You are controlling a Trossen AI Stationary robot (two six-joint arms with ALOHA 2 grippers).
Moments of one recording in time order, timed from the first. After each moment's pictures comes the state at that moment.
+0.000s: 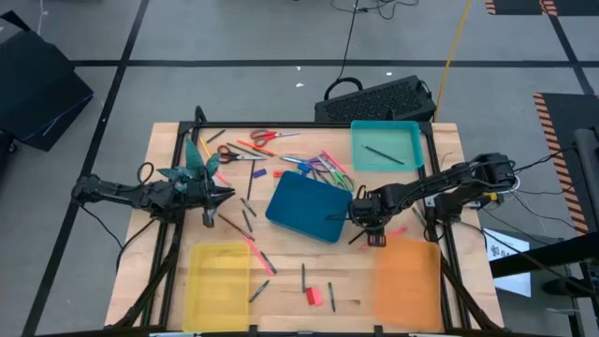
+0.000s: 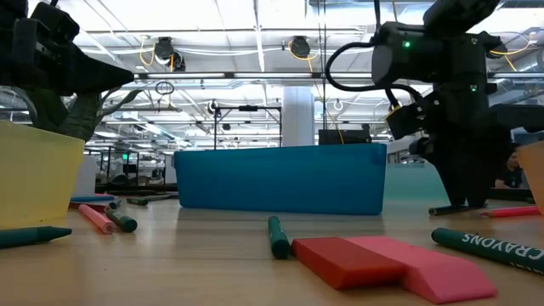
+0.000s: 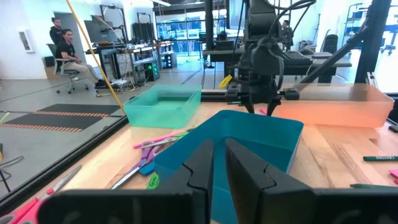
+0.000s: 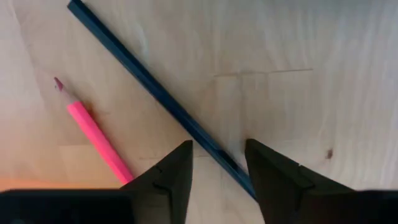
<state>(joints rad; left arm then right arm) -0.18 0.07 0.02 0.06 -0.37 0.05 0.08 1.54 0.72 -0.71 -0.04 0.16</state>
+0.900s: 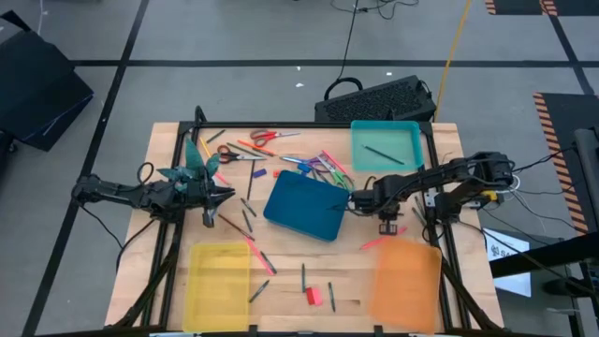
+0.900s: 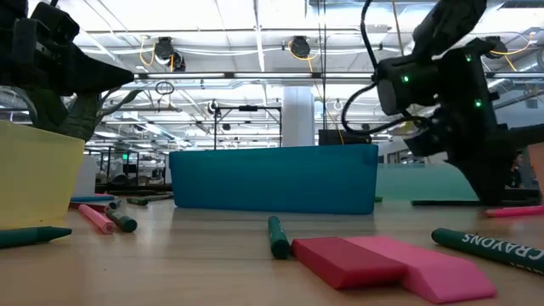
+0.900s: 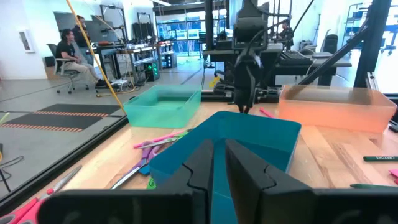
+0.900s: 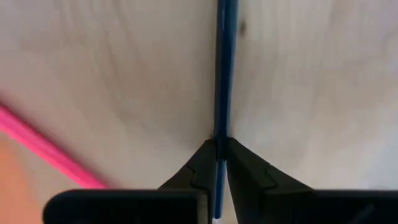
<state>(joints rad) -0.18 0.07 0.02 0.06 -0.37 0.05 -0.03 1.54 0.72 -1.00 0.07 0.07</state>
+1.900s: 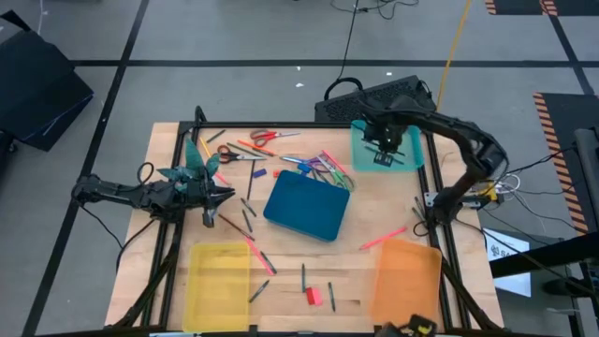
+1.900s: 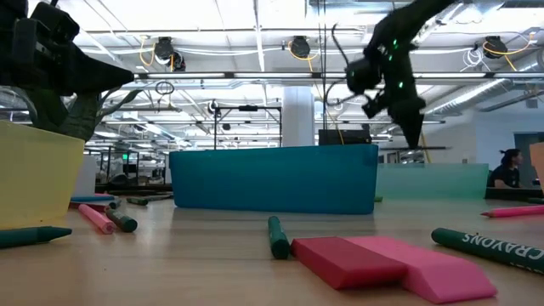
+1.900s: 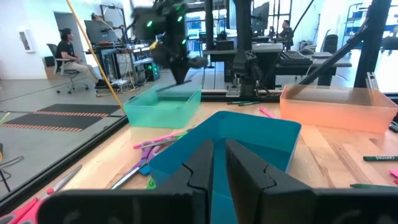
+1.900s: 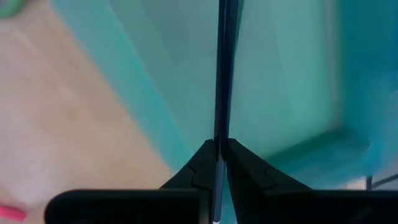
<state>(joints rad) -0.18 0.07 0.02 0.06 -0.37 0.05 -0.77 1.66 1.25 -1.26 0.19 -0.36</state>
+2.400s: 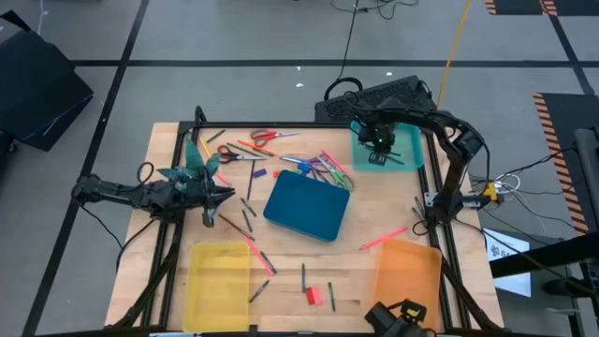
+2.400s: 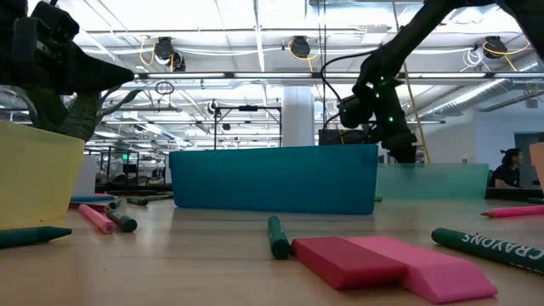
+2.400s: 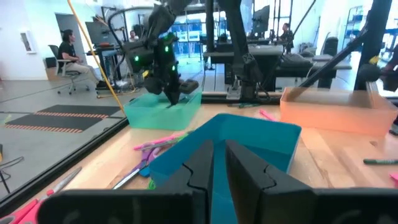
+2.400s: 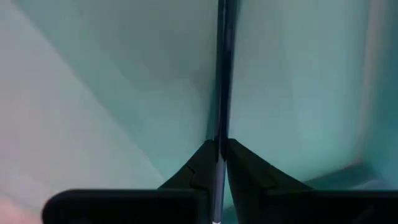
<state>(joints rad) -0.18 0.07 0.02 0.08 -0.37 0.05 -0.84 1.86 1.25 -1.15 0.23 -0.40</state>
